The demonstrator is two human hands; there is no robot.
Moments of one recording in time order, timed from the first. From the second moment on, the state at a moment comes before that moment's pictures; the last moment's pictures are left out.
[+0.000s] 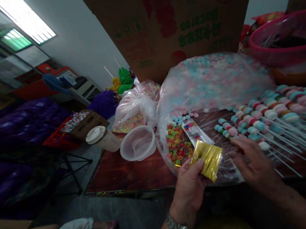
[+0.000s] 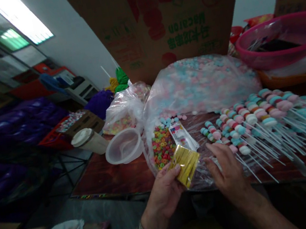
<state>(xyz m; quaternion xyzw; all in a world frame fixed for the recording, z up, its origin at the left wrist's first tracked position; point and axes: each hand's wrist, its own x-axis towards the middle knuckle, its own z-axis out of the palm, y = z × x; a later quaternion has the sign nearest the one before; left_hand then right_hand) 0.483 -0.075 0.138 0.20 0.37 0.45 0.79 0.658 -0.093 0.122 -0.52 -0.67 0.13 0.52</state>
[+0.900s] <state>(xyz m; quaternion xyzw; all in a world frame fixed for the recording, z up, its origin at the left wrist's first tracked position) 0.482 -0.066 0.152 0.35 0.48 0.32 0.74 0.670 -0.081 0.155 -0.37 -0.87 0.16 0.28</state>
